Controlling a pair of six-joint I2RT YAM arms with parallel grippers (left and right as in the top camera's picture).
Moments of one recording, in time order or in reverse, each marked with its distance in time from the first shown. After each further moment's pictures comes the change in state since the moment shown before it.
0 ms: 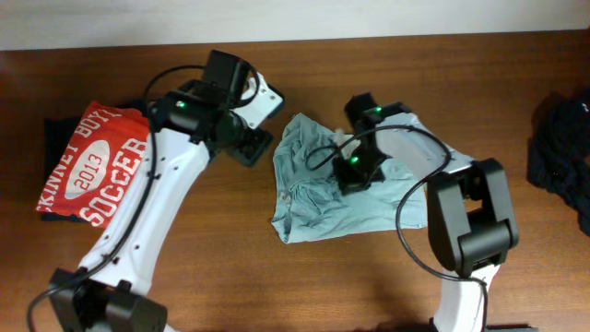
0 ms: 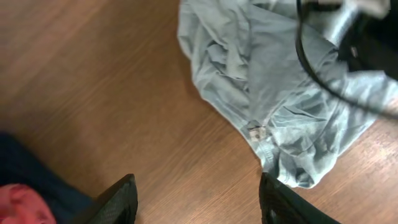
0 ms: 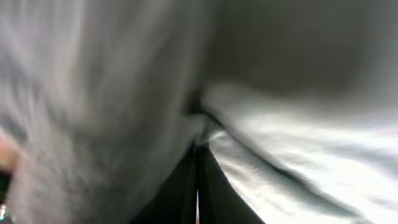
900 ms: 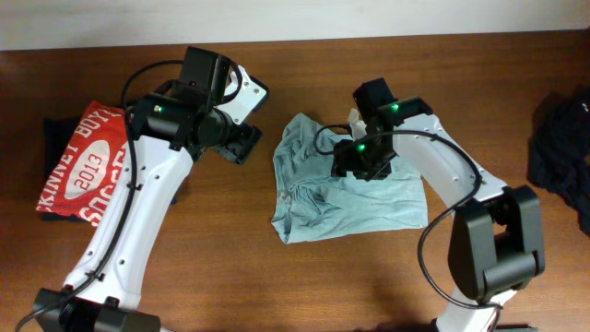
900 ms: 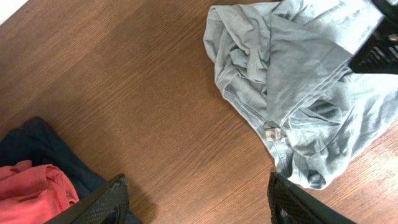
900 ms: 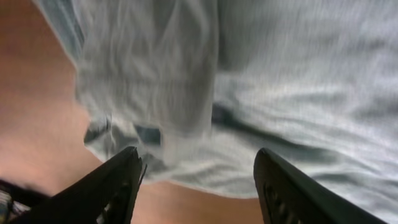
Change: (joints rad) left arm 0.038 -0.050 0.000 0.000 -0.018 -0.004; right arm -0.023 -0.156 -0.011 0.084 0.048 0.261
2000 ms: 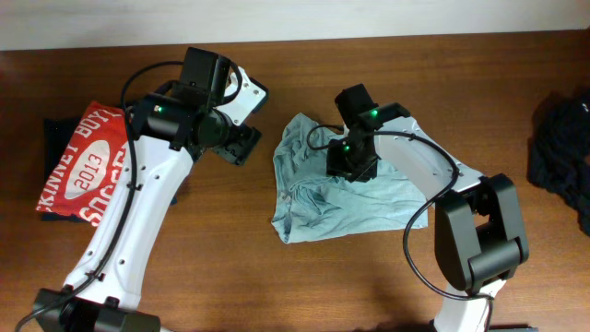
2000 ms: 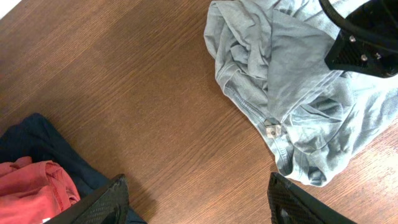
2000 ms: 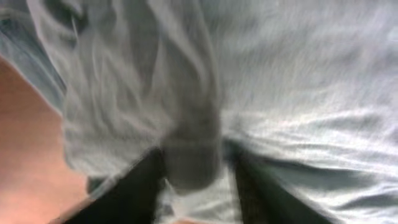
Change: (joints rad) left arm 0.000 0.000 0.000 -0.011 -0.006 0.000; right arm 0.061 0.058 -0.001 0.075 0.094 0.208
